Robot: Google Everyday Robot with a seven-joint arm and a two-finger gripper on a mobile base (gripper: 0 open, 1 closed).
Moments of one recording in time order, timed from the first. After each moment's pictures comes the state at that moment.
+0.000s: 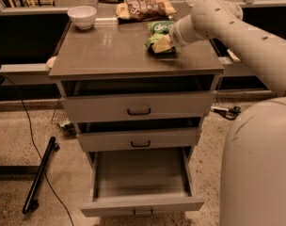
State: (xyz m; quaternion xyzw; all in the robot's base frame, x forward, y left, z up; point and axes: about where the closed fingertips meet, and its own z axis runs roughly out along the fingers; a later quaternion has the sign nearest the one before) arm 0.827 -0.103 0.845 -0.31 0.85 0.07 0.43
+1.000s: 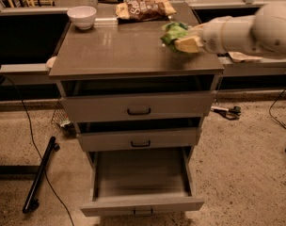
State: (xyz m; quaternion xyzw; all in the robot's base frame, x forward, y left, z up) arm 0.716 -0.135 0.922 -0.38 0.74 0.13 0.54
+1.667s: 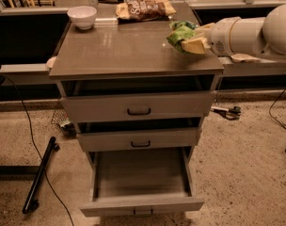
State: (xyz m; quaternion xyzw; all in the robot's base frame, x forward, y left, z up) arm 0.702 -0.157 0.928 -0.40 0.72 0.11 0.55
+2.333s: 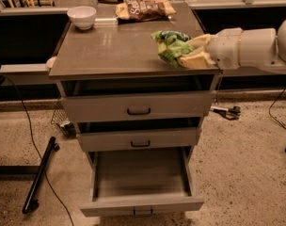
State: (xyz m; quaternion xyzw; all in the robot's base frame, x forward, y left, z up) arm 0.639 -0.126 0.923 -0.50 0.64 0.18 0.55
